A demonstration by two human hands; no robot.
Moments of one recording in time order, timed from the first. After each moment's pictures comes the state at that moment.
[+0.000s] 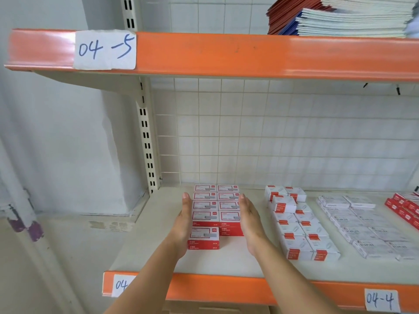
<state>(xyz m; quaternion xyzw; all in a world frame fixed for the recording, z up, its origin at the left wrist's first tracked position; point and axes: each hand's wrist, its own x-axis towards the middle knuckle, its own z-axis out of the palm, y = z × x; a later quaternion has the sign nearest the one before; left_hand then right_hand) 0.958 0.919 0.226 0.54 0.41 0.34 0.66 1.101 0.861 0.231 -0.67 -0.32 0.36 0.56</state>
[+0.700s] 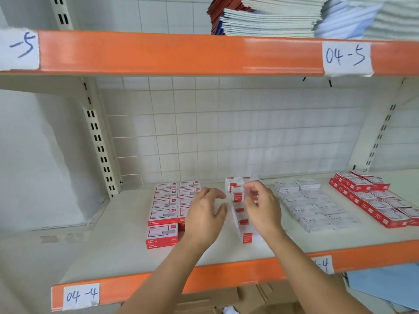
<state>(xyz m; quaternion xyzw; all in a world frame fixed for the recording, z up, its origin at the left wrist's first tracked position) 1.052 0.846 0.254 0.84 0.32 0.37 0.23 1.186 0.785 0.250 -0.74 -0.43 -0.06 0.51</state>
